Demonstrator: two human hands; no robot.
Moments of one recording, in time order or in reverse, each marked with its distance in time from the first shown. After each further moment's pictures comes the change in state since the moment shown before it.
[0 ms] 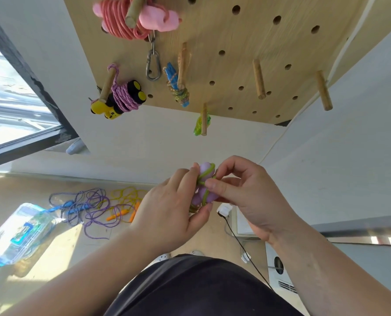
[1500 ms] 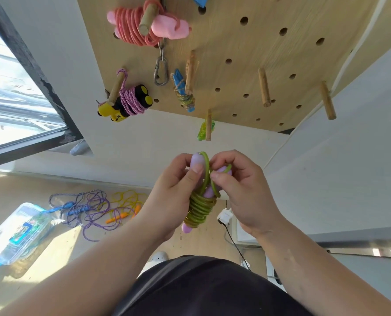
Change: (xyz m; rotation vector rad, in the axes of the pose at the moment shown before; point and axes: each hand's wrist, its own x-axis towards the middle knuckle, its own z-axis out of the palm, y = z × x) left_hand 0.027 0.010 -0.009 -1.250 0.029 -0.637; right_hand 0.020 0.013 0.011 -0.131 0.036 -0.299
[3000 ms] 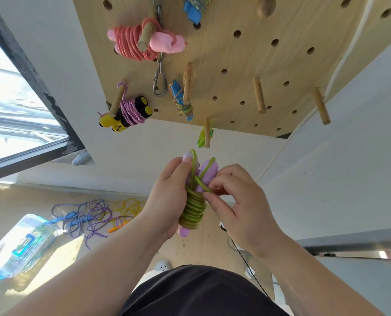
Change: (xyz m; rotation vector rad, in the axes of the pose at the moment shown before) left_hand 0.012 0.013 0.004 -0.125 0.165 -0.204; right_hand -0.017 0.003 -0.005 -0.584 -0.036 -0.378
